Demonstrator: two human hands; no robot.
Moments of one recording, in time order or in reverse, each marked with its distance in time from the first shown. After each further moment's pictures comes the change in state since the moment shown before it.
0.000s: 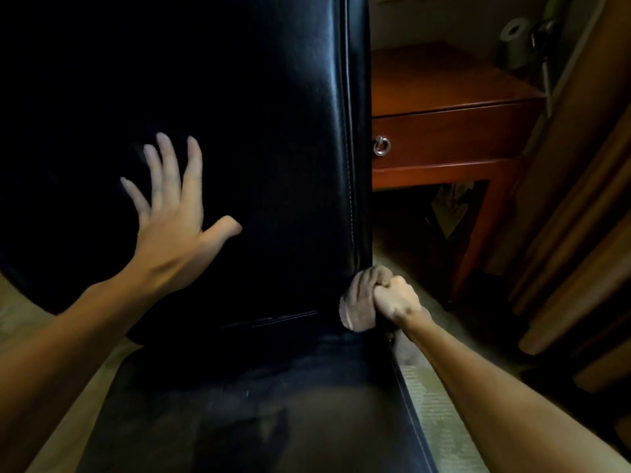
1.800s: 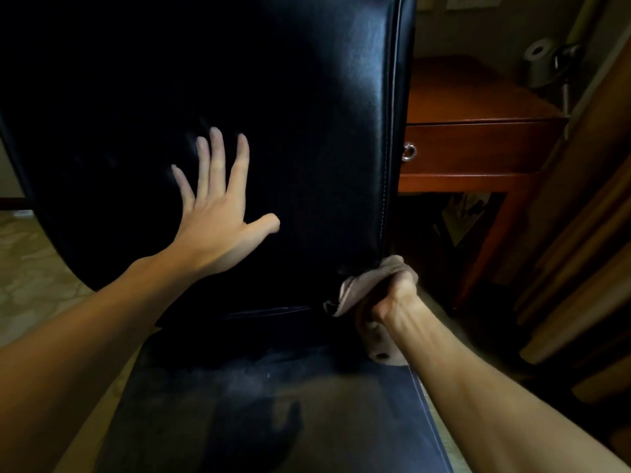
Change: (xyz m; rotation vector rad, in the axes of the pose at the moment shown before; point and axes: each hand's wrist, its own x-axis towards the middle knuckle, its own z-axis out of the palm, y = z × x) left_hand -0.010 -0.008 -0.011 -0.003 -0.097 0.005; right_hand -0.066 -0.077 0.019 1.590 -0.154 0.294
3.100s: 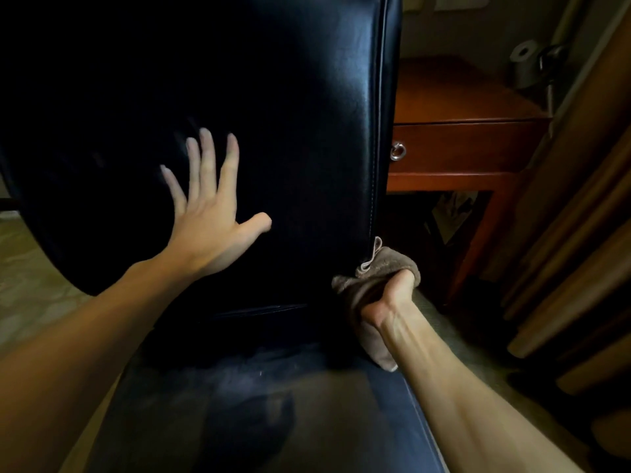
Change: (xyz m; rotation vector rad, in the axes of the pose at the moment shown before) left_hand -0.002 0.000 0.005 -0.026 0.069 0.006; right_hand -0.033 -0.006 0.007 0.032 0.118 -0.079
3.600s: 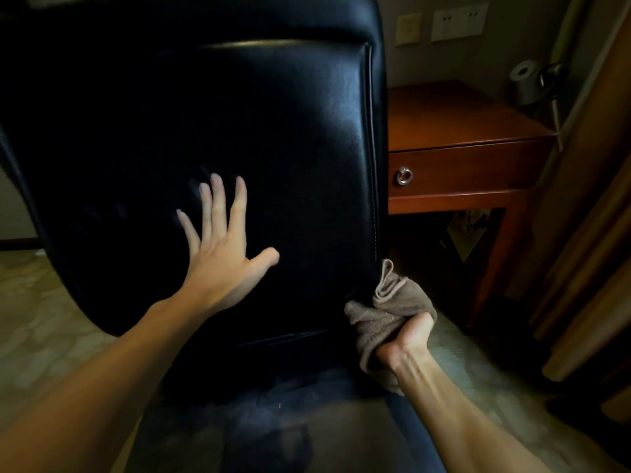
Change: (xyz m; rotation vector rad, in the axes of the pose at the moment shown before) left_hand -0.003 -0.004 -0.006 -0.020 -0.016 -0.028; right_hand 0.027 0.015 -0.027 0.071 -0.082 0.117
